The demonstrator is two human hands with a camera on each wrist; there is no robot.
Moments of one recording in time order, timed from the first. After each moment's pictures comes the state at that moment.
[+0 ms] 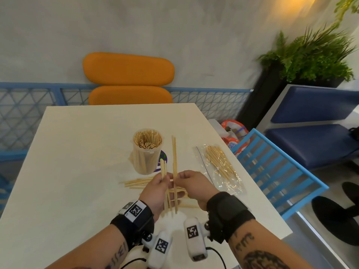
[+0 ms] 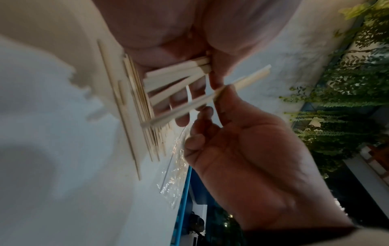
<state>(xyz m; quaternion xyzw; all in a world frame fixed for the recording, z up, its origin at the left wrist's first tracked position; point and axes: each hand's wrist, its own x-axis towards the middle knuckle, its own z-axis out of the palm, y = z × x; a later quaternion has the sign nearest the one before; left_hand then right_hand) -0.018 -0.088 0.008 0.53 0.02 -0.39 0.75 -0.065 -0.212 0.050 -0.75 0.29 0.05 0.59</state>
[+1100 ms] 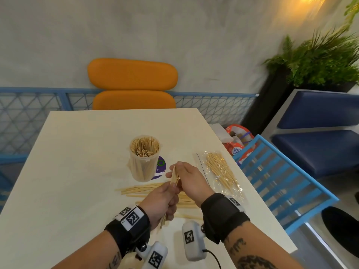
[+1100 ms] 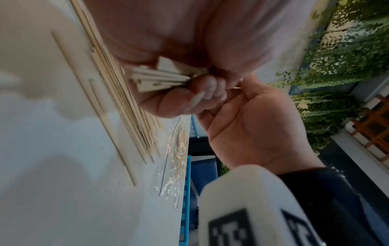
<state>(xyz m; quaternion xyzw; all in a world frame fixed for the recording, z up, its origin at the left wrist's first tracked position) -0.018 -0.102 0.018 0.58 -0.04 -0.42 0.69 -0.037 -0.227 0.054 -0.79 0.22 -0.02 0.57</state>
